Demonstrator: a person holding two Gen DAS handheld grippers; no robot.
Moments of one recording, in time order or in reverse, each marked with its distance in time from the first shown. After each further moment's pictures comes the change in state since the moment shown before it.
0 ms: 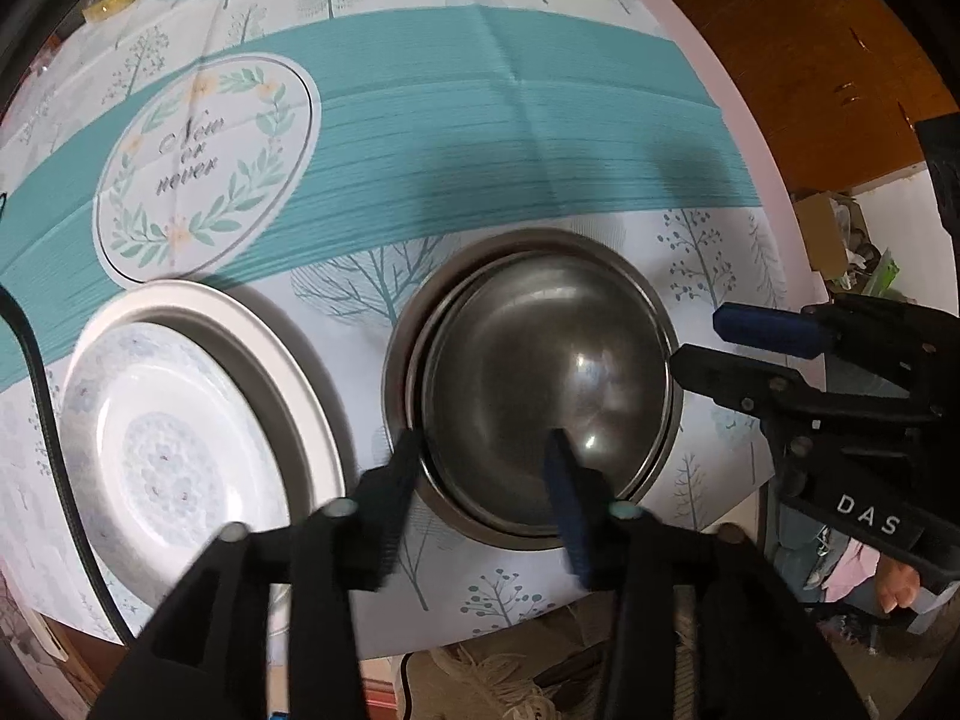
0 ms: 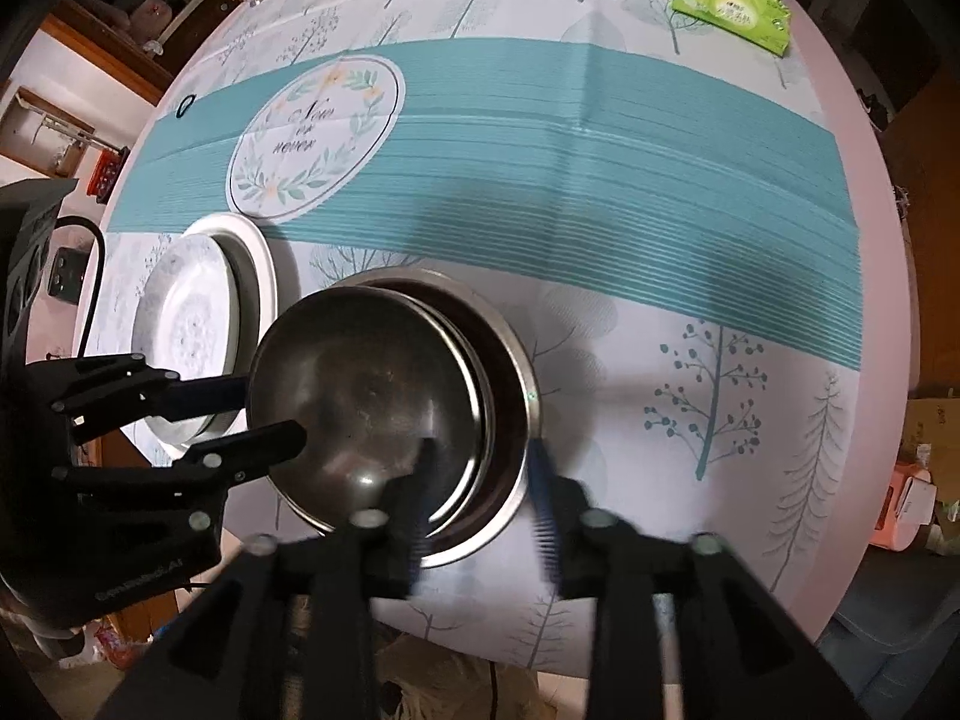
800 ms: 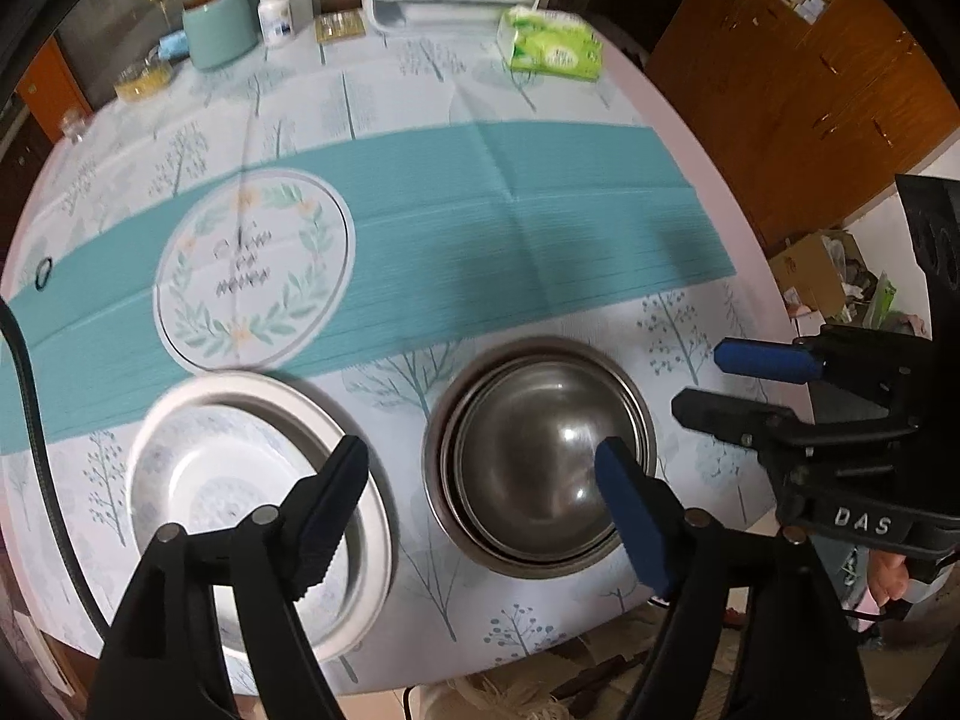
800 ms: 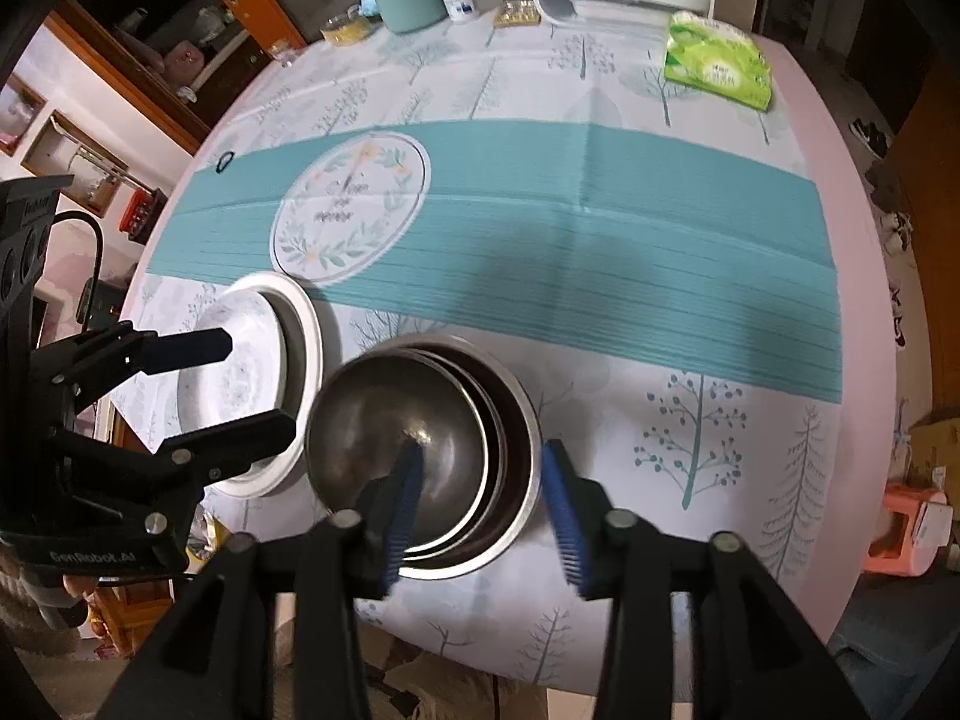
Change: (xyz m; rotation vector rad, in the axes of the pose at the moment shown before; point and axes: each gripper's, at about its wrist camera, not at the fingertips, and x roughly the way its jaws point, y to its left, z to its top) left arm -0.059 -0.003 0.007 0.054 -0.209 0.051; right arm -0.045 -0.001 -0.004 -0.010 -0.163 0.051
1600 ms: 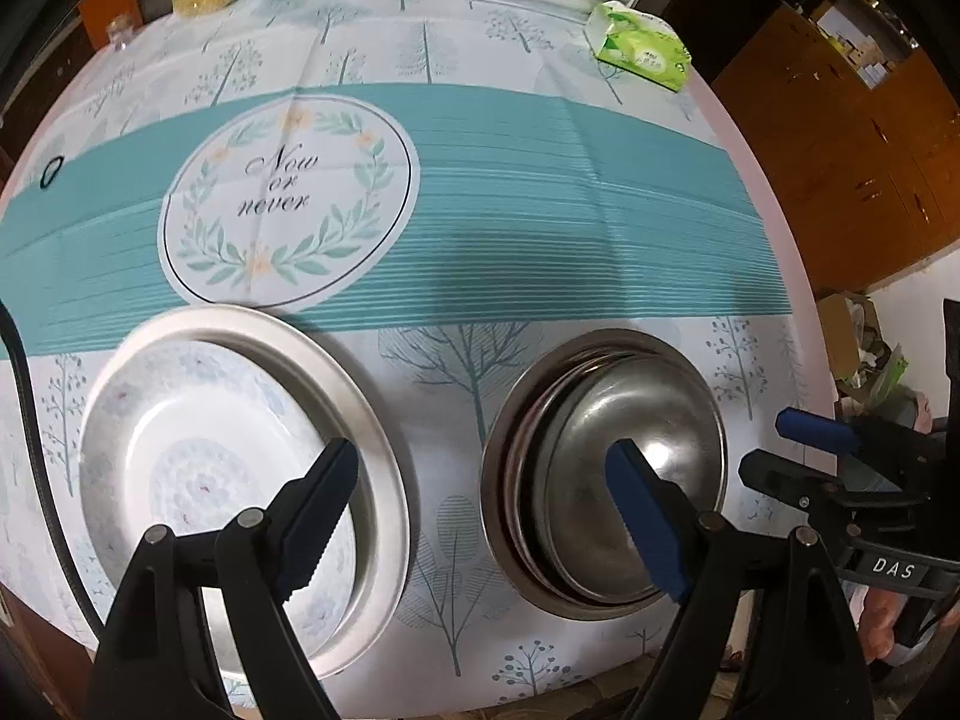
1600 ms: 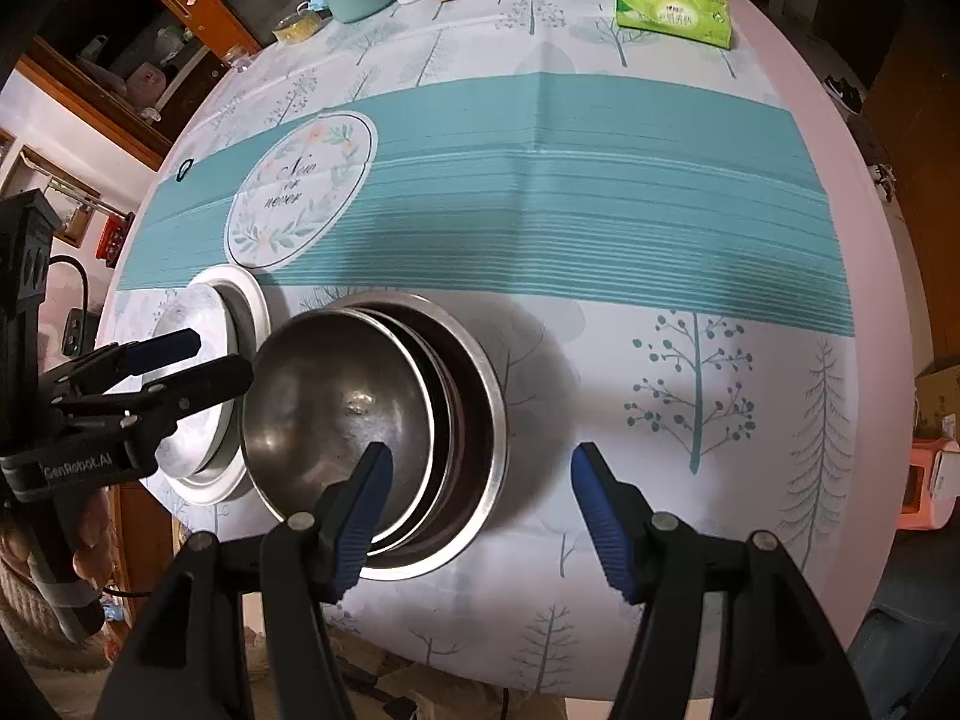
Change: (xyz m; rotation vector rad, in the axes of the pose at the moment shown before) left arm 0.055 0.044 -0.017 -0.191 0.009 -0.015; right arm 0.039 -0.023 -0.024 0.103 0.027 -0.007
